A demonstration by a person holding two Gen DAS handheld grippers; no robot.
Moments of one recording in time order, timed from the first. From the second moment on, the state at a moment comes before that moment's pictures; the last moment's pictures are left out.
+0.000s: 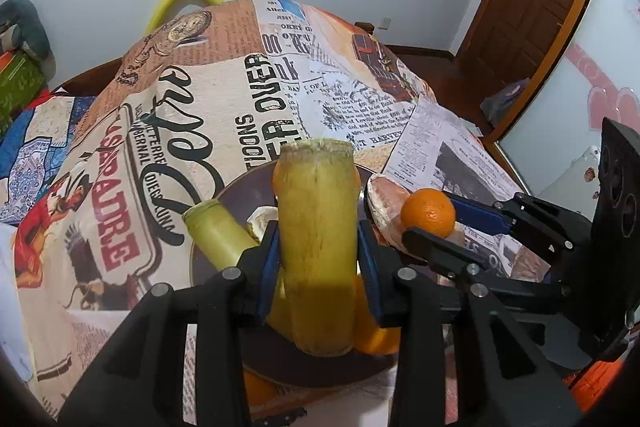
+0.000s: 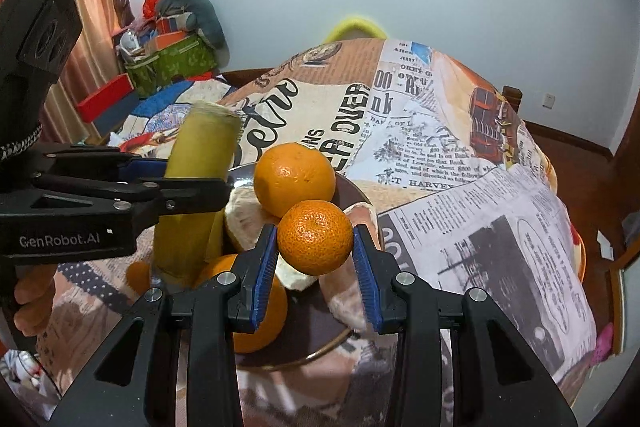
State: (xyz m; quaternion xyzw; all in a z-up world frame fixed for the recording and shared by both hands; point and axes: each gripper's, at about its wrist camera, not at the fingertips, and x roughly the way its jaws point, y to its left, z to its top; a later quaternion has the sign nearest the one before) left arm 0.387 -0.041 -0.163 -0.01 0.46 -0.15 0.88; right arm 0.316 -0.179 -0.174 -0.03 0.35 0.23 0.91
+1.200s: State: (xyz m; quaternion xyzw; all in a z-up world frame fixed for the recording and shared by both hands) left arm 0.302 0.004 -0.121 -0.02 0.43 -0.12 0.90; right arm 0.263 -0.188 -0.128 -0.05 0.32 0.21 0.92
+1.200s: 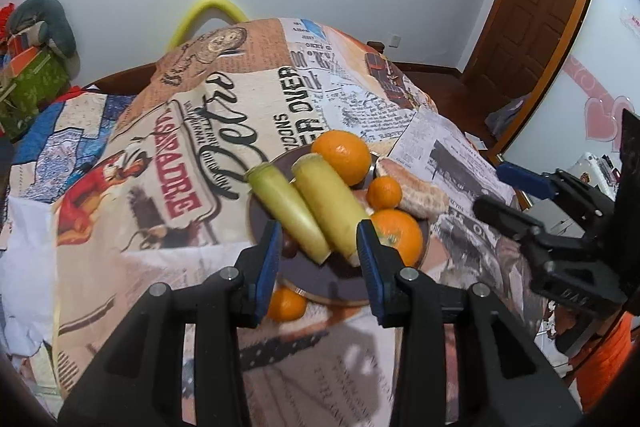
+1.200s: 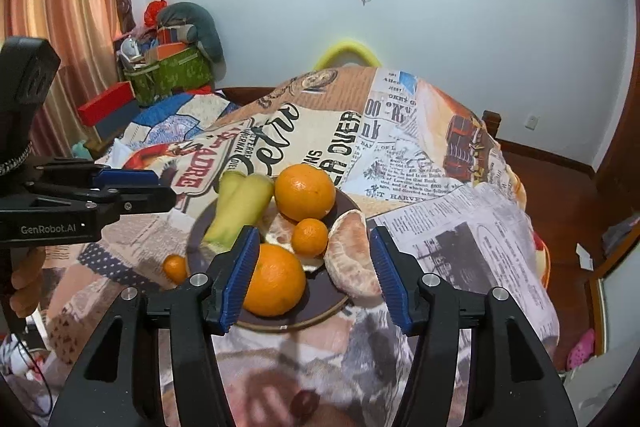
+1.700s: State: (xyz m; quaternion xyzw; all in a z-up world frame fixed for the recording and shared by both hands) left arm 0.253 0.035 -0.171 -0.02 0.47 -0.10 0.88; right arm 0.215 -0.199 -0.158 -0.04 0.36 0.20 0.91
